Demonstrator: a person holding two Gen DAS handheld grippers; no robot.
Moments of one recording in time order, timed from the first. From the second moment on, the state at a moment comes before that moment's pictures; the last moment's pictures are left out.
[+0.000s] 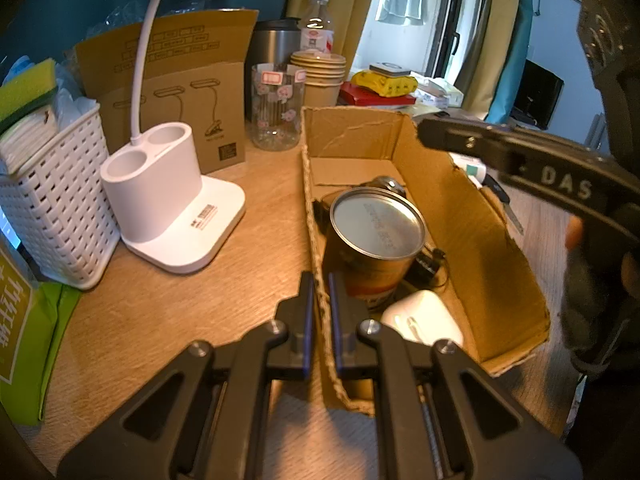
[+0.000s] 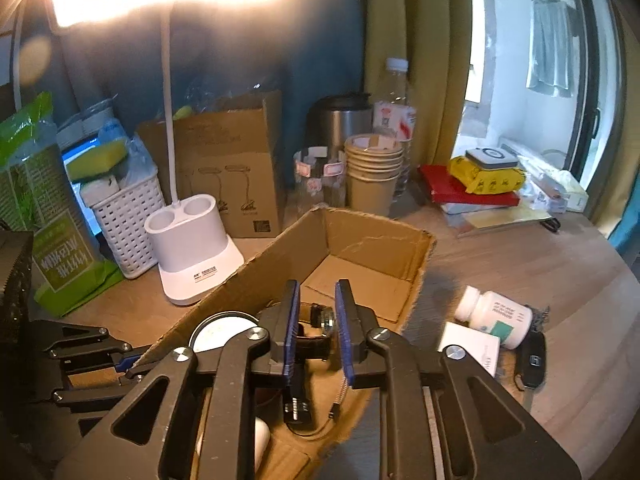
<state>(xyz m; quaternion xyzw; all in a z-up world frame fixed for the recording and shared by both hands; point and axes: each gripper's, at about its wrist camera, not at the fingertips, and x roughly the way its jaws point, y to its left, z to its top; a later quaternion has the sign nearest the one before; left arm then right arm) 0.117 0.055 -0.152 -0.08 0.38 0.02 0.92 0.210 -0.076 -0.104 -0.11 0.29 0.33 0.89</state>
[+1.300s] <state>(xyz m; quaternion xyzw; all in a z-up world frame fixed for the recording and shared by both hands) 0.116 0.055 -0.151 -0.08 0.37 0.02 0.92 0.242 -0.205 -0.103 -0.04 0.29 0.17 0.94</state>
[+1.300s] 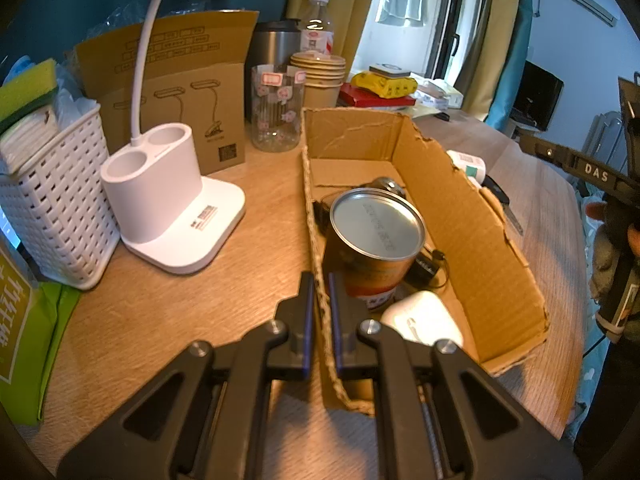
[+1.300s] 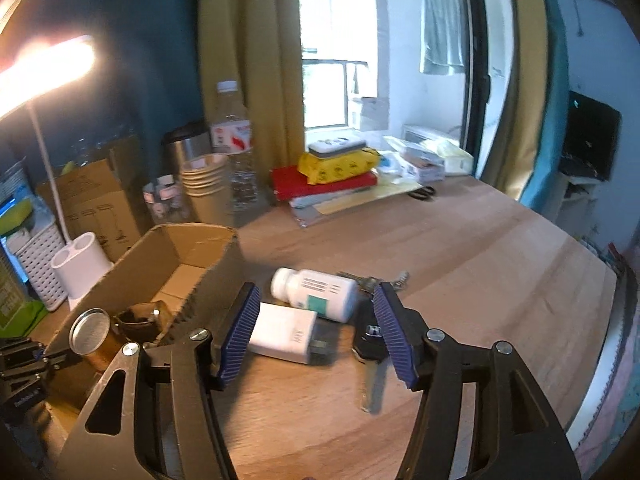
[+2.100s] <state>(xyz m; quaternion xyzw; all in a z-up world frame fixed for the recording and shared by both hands) 0.115 0.055 -0.151 -0.08 0.37 0.02 0.92 0.258 -0.157 -0.153 -0.08 0.36 0.19 0.91</state>
